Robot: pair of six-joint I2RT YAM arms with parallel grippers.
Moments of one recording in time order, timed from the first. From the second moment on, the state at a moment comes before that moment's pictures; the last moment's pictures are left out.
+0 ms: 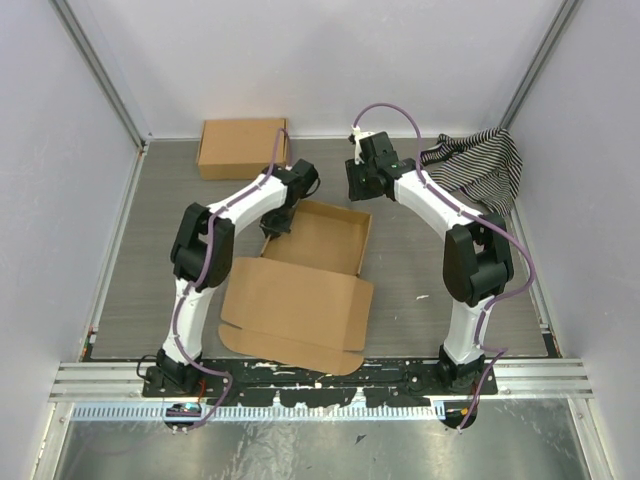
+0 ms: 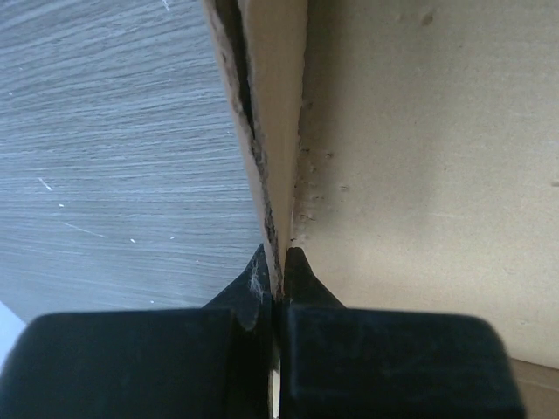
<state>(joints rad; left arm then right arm) -0.57 2.20 1.82 -1.08 -0.37 -0.29 0.40 1.89 1.55 -0.48 -0.02 0.13</state>
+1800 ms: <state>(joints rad) -0.59 2.29 1.92 -0.98 -0.44 -0.24 0.38 1.89 1.56 -0.51 -0.09 0.14</state>
